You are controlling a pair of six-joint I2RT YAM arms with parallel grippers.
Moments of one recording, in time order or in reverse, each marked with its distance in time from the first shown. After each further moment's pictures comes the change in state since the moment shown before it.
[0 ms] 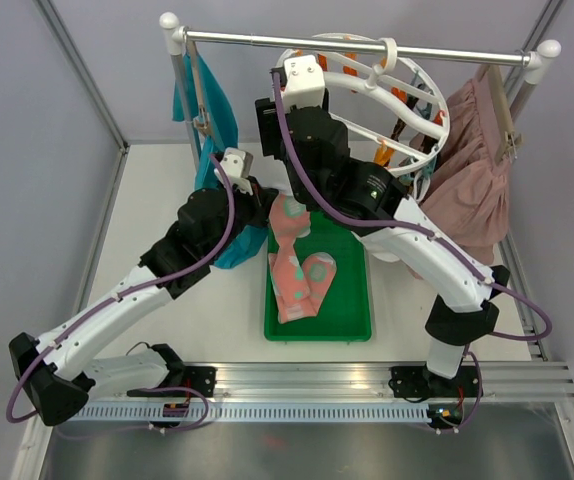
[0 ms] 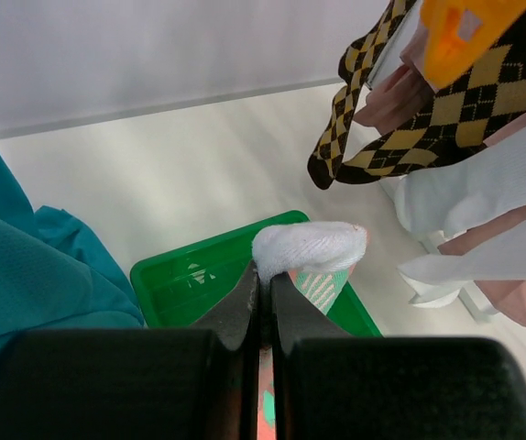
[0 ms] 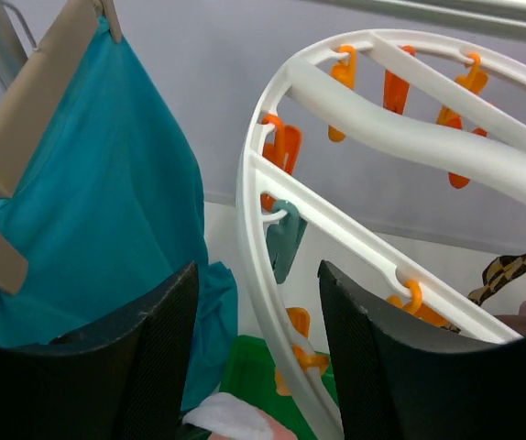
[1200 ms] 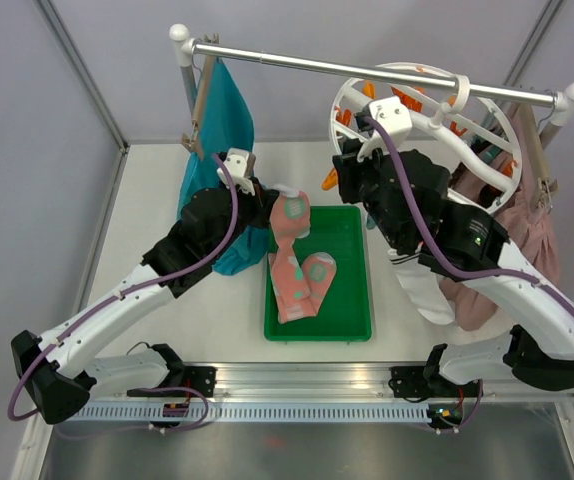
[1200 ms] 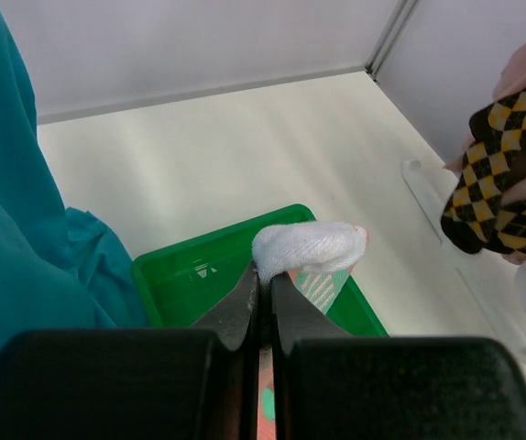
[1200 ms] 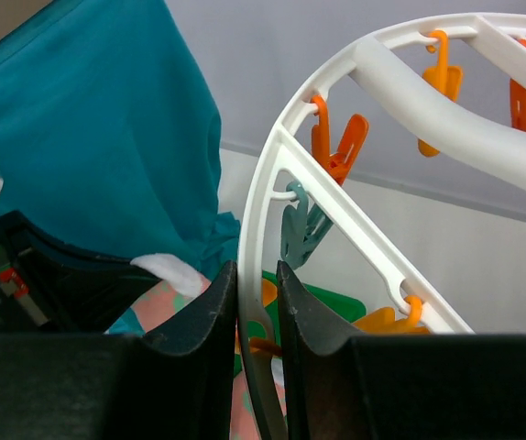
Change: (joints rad) left arm 0.000 0.012 0.000 -0.007 0.000 -0.001; right arm -0.002 -0.477 -0.514 -0.049 -0.129 0.093
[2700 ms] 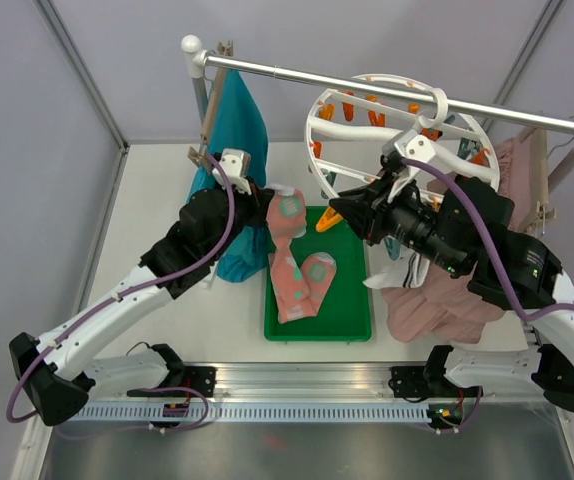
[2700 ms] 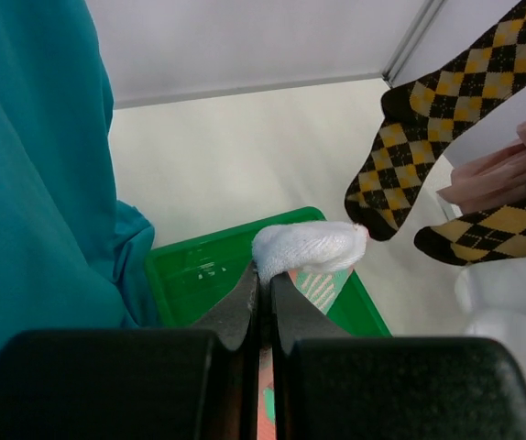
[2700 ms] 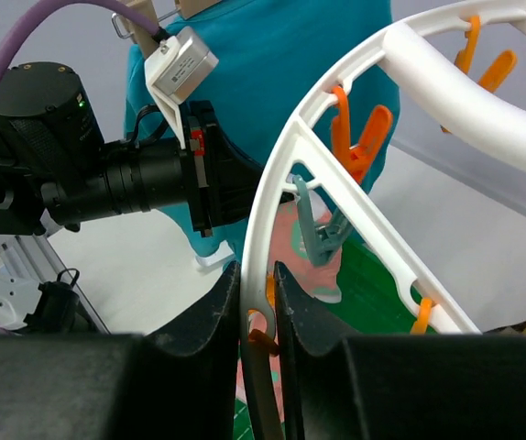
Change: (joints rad) left arm 0.000 -0.011 0.000 -0.019 -0.051 -0.015; right arm -0.008 -0.242 -0.195 0.004 -0.509 0.002
